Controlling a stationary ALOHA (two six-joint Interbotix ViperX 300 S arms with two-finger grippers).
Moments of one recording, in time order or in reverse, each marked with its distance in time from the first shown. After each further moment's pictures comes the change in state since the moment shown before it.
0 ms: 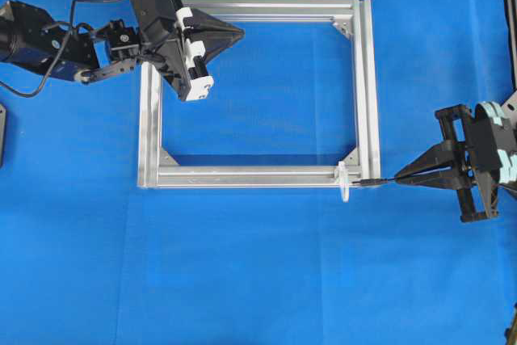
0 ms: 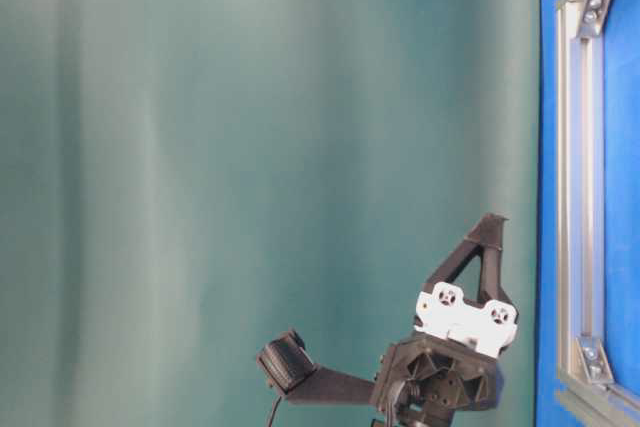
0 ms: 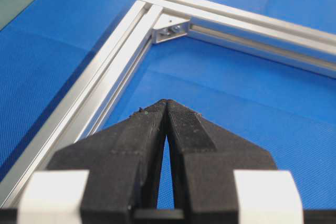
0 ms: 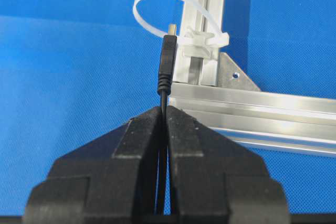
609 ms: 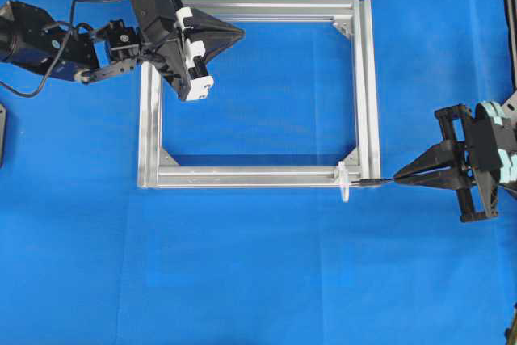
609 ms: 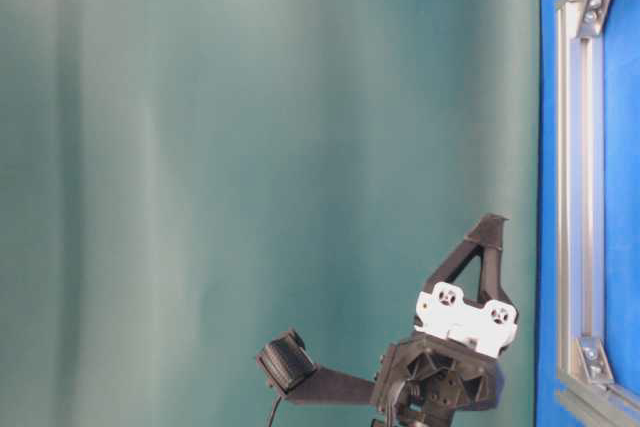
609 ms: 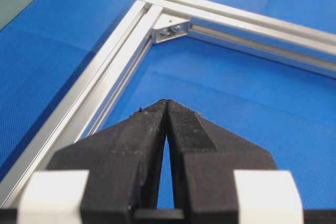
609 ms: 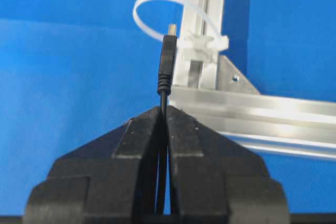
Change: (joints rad) left arm 0.000 -0.002 0.000 0.000 -0.002 0.000; right arm 0.000 0.009 -0.006 -0.002 -0.012 0.000
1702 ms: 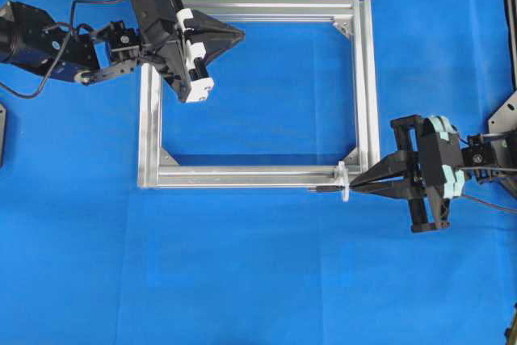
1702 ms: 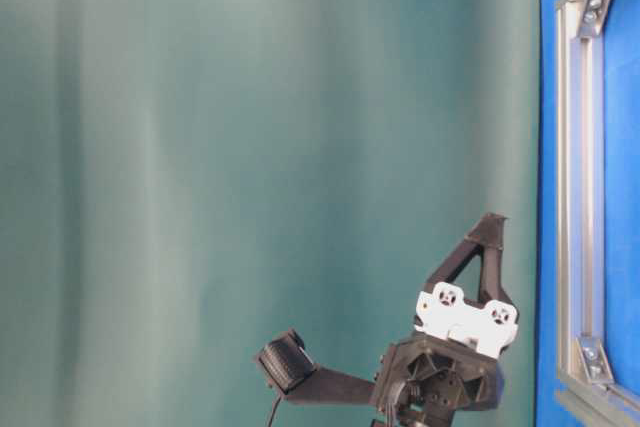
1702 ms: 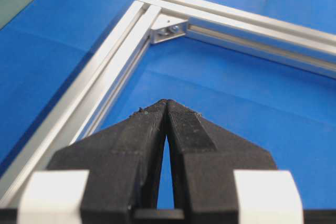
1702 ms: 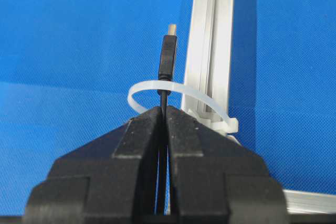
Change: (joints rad) left arm -0.012 0.000 0.000 0.002 0.000 -0.002; right arm 0.000 0.322 -0.169 0.002 -0.161 0.000
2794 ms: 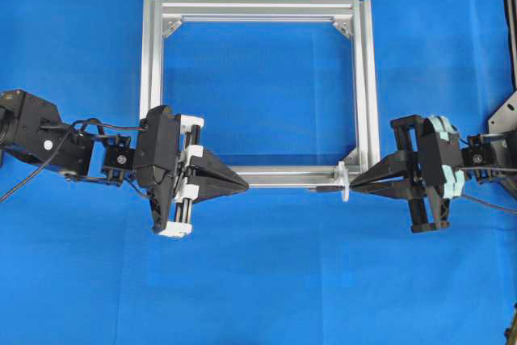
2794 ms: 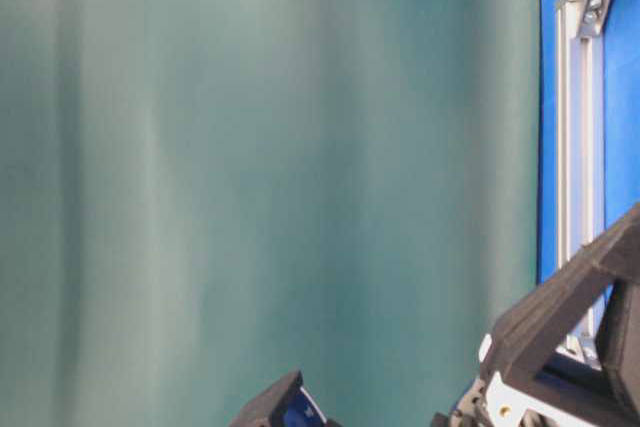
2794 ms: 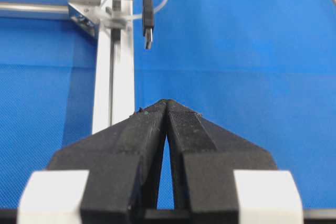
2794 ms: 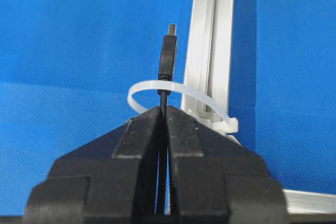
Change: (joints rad) left arm -0.446 0.000 0.006 0.002 0.025 -0.089; right arm 0.000 -0.002 0.000 0.000 0.000 0.000
